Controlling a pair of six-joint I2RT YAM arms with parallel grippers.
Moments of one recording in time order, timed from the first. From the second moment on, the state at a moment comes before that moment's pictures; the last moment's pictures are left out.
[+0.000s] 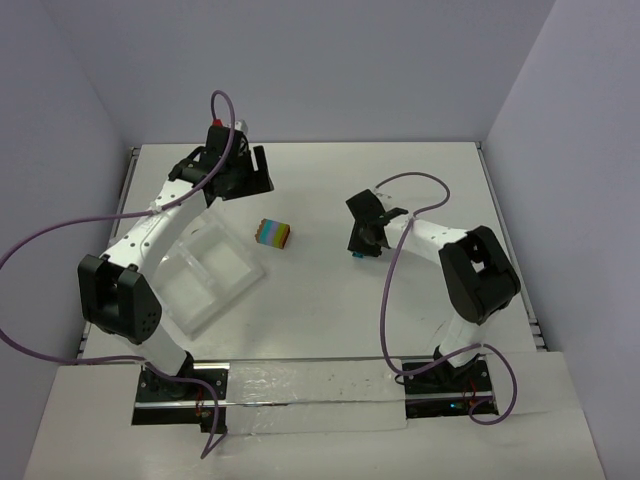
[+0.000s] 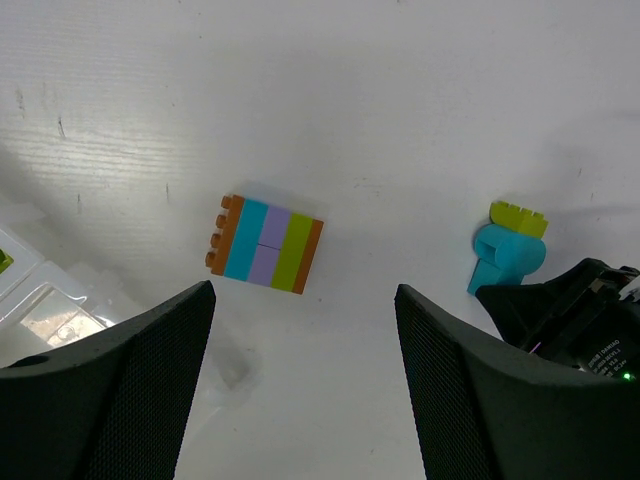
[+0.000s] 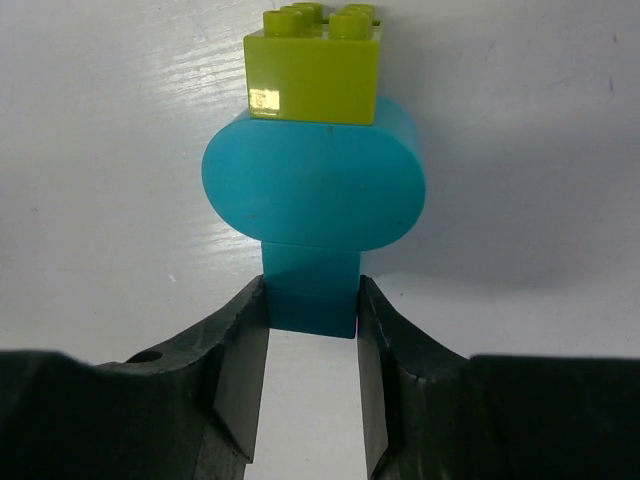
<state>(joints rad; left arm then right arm) -0.41 1.64 1.54 -0.66 -0.04 -0.47 0.51 1.74 1.06 -0.40 0.21 0.75</state>
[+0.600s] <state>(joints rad) -0.41 1.74 1.64 -0.65 0.37 -0.52 0.56 1.34 0.97 -0.23 -0.23 0.36</state>
